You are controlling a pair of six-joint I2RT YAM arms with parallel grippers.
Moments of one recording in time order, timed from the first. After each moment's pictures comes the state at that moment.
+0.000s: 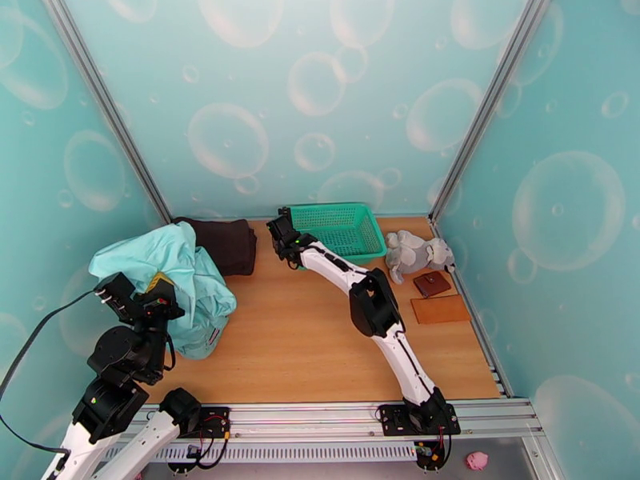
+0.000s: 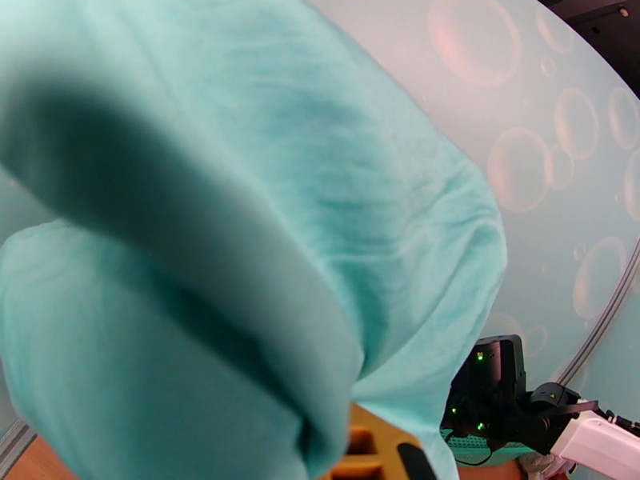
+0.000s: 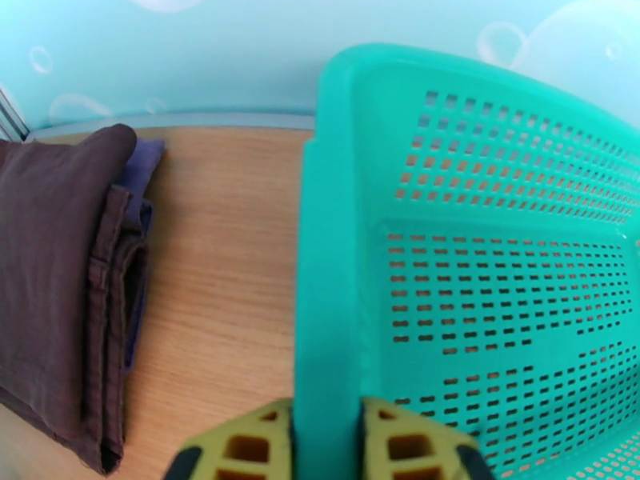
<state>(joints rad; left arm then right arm) -0.56 0.40 0.79 -0.31 -0.72 -0.27 0.67 2.42 2.20 -0.51 0.39 0.36</state>
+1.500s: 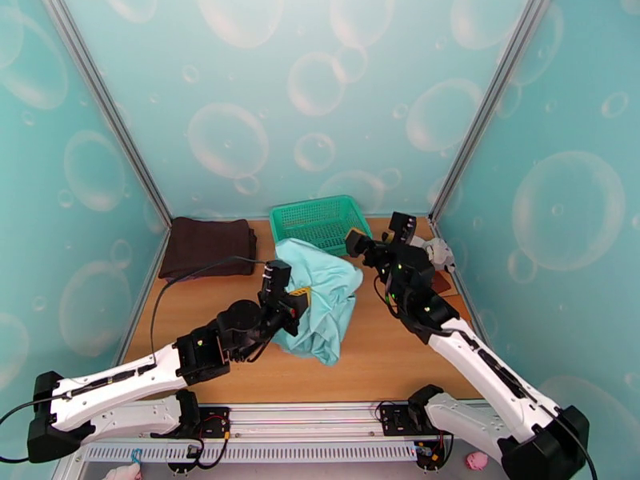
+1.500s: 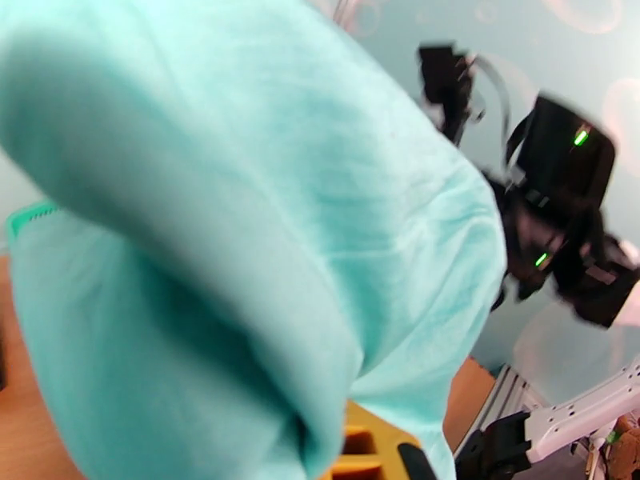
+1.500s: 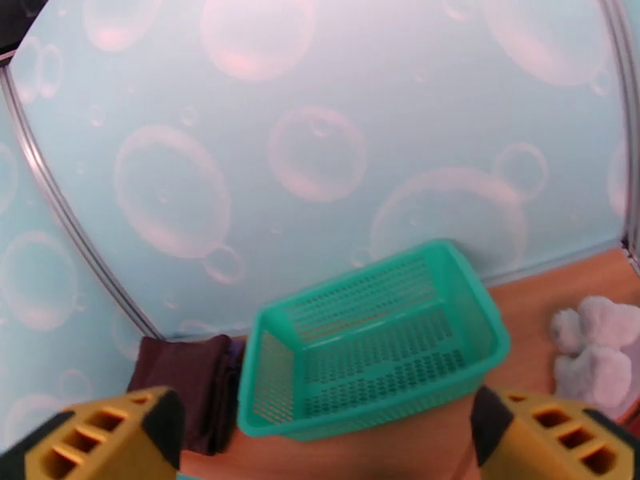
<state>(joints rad) -1.19 1.03 0.91 0.06 -0.45 -0.28 0.43 0.97 0.77 0.07 0.25 0.40</state>
